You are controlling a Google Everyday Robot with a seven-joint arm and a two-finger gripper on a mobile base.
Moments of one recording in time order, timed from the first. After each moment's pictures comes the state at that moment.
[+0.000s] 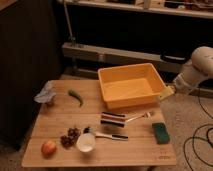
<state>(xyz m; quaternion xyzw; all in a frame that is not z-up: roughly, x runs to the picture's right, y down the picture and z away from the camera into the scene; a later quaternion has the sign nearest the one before) 0.330 0.048 0.725 -0.10 -0.35 -0.70 0.62</state>
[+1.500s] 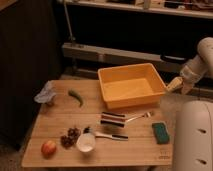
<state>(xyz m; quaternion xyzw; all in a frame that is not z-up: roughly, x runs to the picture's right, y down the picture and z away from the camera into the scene) 0.395 0.018 0.768 -0.12 -0.39 -0.67 0.62</state>
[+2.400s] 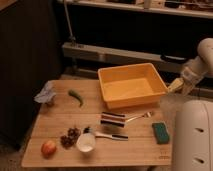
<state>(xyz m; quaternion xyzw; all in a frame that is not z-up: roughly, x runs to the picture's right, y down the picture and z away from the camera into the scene) 0.391 0.032 0.764 -0.13 -0.41 -0.68 0.60</state>
